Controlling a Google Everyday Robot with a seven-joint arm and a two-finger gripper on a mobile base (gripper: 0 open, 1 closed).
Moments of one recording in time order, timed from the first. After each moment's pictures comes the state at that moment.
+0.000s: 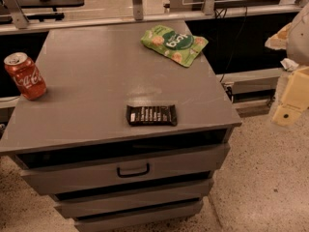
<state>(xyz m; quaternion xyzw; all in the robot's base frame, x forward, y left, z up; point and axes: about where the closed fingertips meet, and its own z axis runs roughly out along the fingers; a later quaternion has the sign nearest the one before) 0.438 -0.215 0.982 -0.60 0.78 -0.04 0.17</state>
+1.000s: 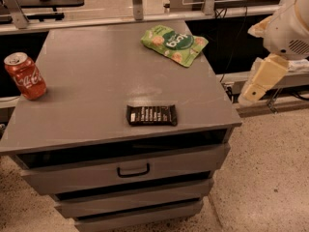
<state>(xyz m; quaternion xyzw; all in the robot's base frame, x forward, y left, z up) 0.518 -0.209 0.967 -0.59 0.77 -0.03 0.26</state>
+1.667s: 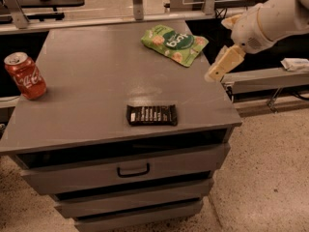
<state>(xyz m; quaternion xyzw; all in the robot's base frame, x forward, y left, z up) 0.637 -0.175 0.937 -0.56 0.73 0.03 0.39</state>
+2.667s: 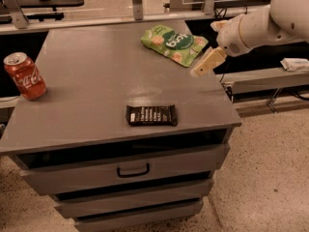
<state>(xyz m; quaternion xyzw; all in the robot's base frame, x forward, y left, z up) 0.701 -0.154 0.906 -0.53 0.72 0.06 0.44</state>
